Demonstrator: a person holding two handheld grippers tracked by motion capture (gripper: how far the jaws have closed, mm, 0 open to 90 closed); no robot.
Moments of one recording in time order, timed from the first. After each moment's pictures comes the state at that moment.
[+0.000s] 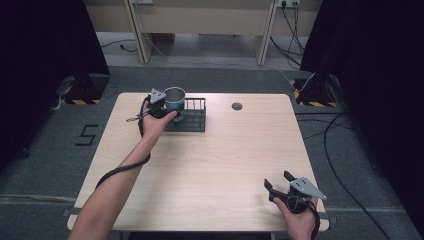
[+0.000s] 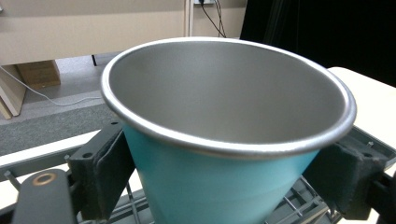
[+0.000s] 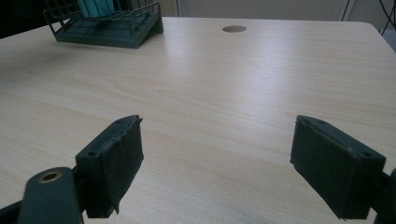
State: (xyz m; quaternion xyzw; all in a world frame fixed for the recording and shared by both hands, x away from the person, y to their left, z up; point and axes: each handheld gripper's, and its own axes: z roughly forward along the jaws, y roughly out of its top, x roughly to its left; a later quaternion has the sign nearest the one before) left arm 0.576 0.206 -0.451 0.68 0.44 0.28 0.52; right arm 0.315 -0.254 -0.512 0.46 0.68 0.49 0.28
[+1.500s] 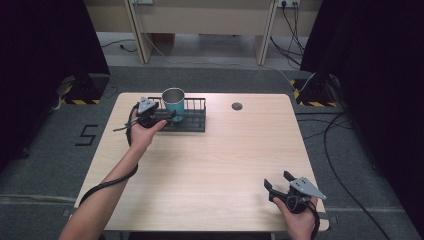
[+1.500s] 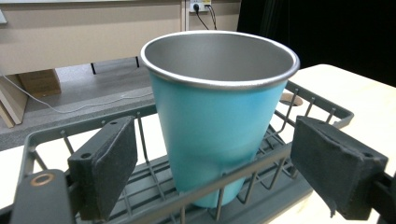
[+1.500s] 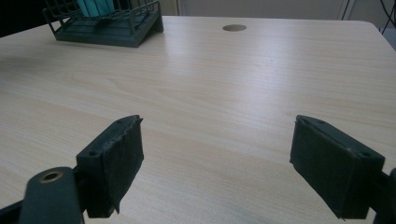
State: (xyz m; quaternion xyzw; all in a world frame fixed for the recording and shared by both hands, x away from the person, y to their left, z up) left arm 0.536 0.236 -0.451 0.68 0.42 0.29 0.53; right arm 0.315 -0.254 -0.512 0.46 0.68 0.49 0.28
